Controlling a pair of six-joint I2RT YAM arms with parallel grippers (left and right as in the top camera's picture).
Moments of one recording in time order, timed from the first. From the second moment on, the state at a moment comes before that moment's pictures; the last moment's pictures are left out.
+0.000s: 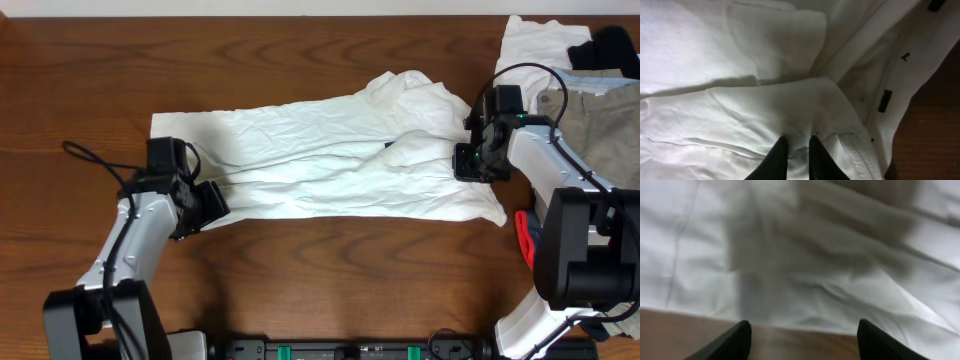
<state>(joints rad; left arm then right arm) 0.11 1.49 0.79 -0.67 0.08 -0.38 -0.01 1.87 1.18 -0.75 -0.09 0.07</state>
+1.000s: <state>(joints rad) 0.25 1.64 0.81 -0.72 0.03 -0.41 -0.01 1.87 1.18 -0.76 -0.09 0.08</state>
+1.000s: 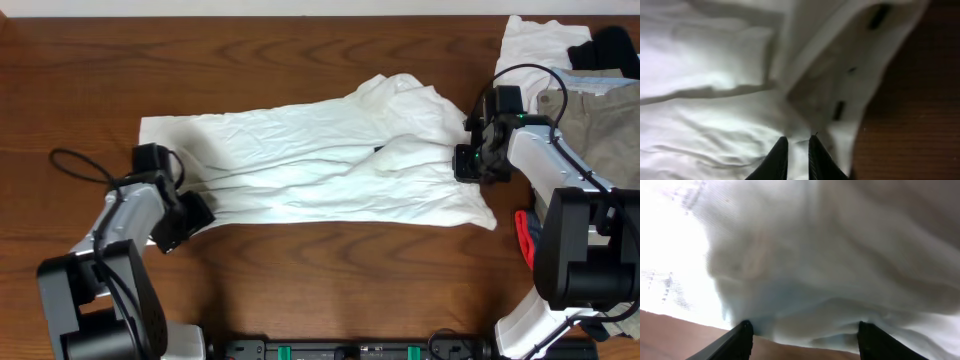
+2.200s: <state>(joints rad) 0.27 1.51 0.73 -0.73 -0.03 -0.44 0.12 1.97 1.40 -0.61 -0.18 0.00</state>
